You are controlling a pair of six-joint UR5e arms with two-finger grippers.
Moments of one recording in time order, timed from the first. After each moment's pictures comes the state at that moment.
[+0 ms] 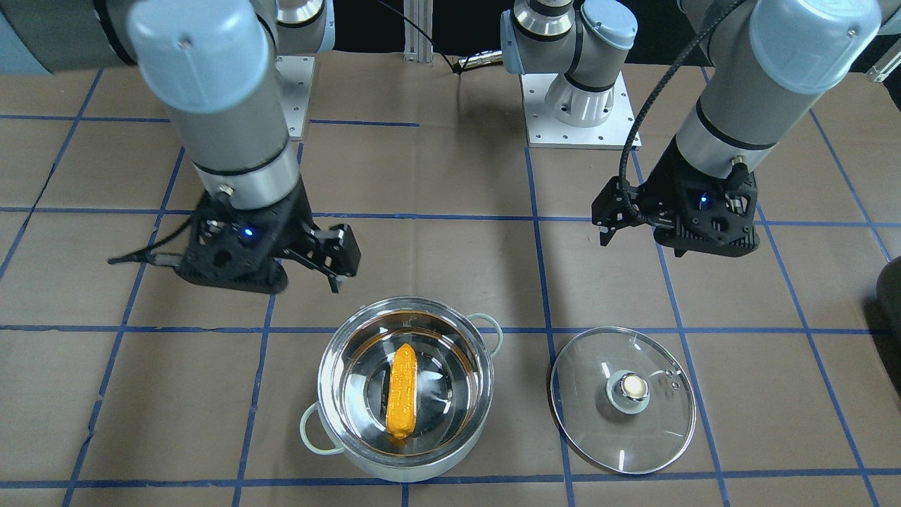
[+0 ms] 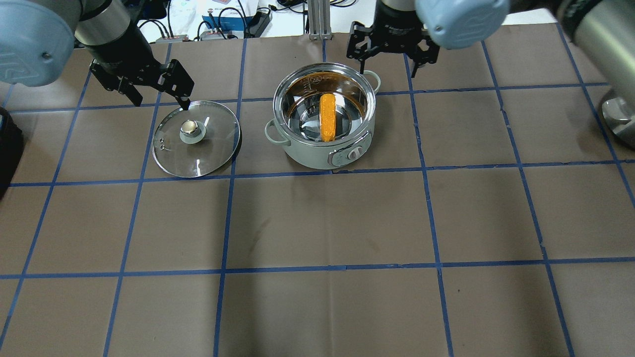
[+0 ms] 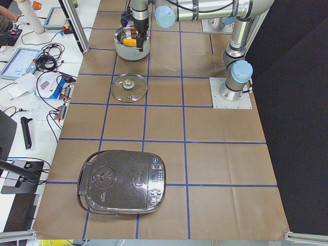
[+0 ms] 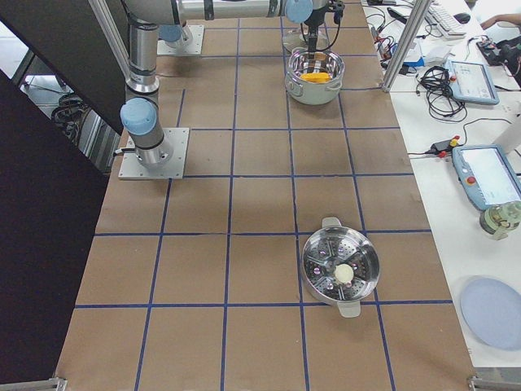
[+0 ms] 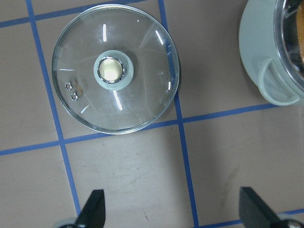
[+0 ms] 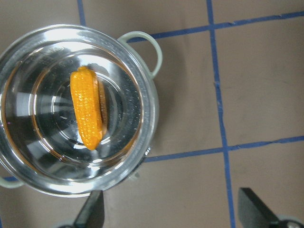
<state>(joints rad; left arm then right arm) -1.51 -1.70 -1.49 -1.53 1.57 0.22 1.72 -1.31 1.31 -1.62 -1.57 0.29</state>
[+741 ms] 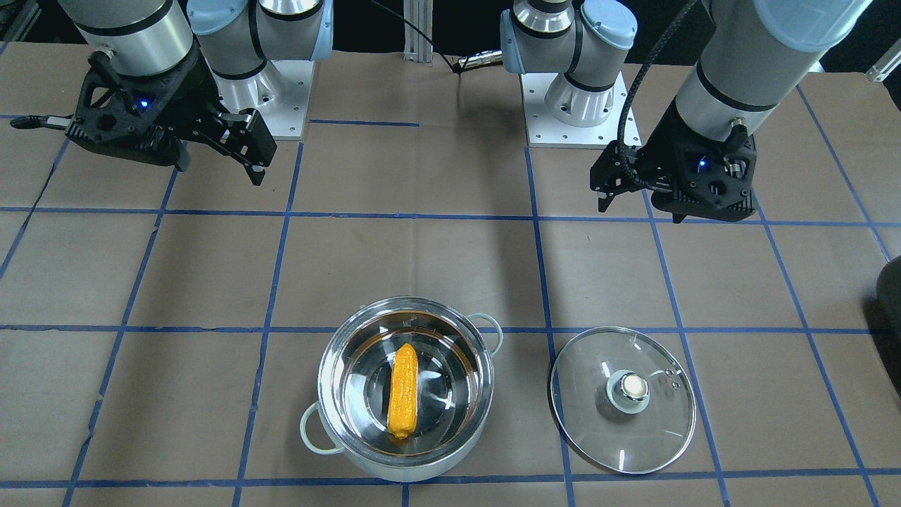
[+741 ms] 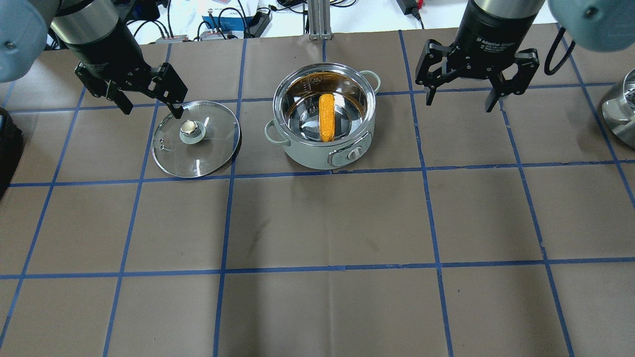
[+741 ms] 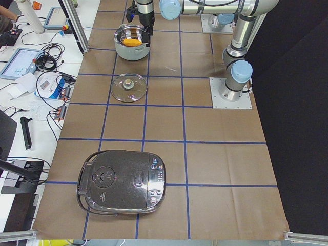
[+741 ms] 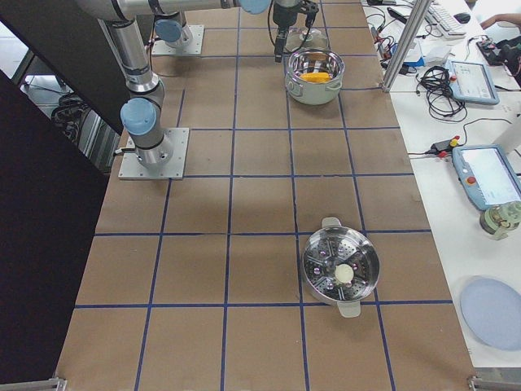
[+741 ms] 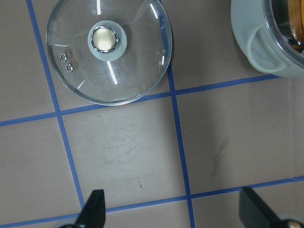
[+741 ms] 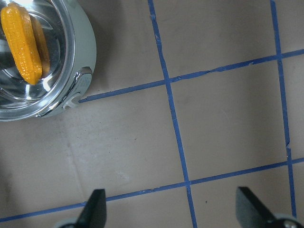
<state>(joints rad) -1.50 -1.67 -1.48 -1.62 1.57 0.22 1.61 -1.54 1.48 -1.50 -1.56 0.24</state>
